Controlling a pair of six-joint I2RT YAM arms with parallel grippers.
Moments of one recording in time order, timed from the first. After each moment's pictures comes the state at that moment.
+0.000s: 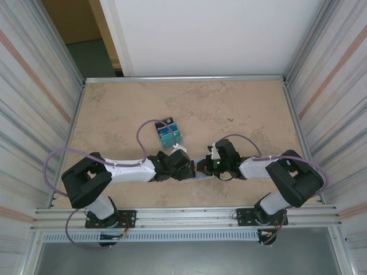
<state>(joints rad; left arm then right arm) -1.03 1.58 0.77 -0.29 -0.44 -0.34 0.62 1.50 0.42 0.28 -0.57 1.01</state>
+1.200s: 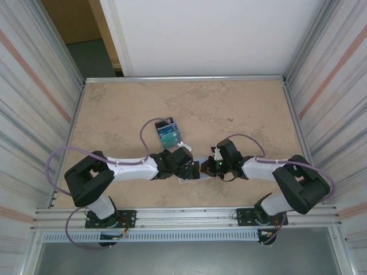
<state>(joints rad) -1.03 1.62 0.82 -0.24 -0.37 -0.31 0.61 1.43 0.44 0.10 -0.50 0.96</state>
